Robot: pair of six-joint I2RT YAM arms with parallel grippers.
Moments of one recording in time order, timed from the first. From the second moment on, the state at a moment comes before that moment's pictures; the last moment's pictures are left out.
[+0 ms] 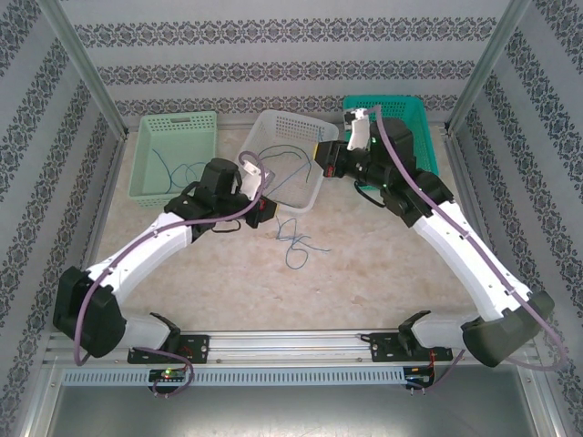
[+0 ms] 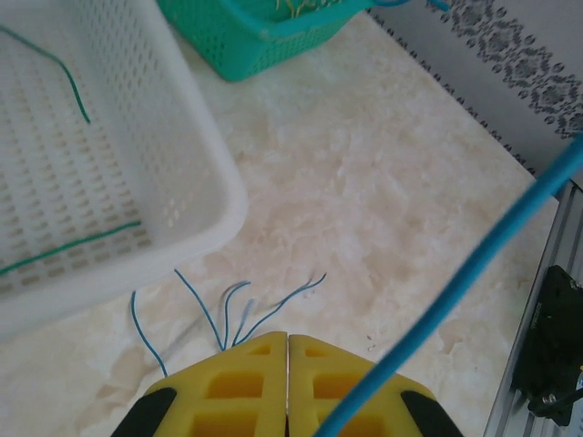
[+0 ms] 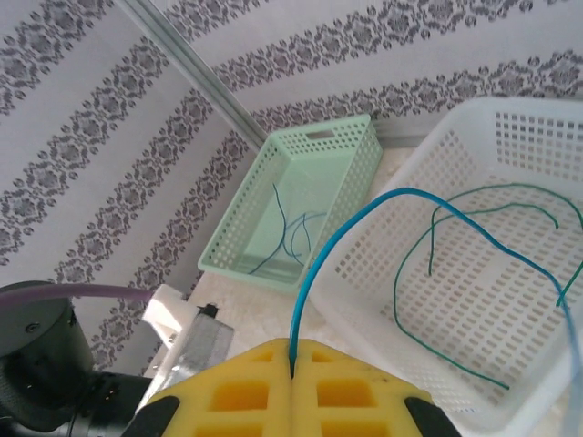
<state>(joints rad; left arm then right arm) -0.49 1.34 1.07 -0.37 0.49 -0.11 0.50 1.27 1.41 -0.45 -0.27 0.54</state>
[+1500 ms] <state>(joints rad) -0.11 1.54 1.80 -0.77 -0.14 0.11 0.55 1.43 1.19 -0.41 -0.29 0.52</state>
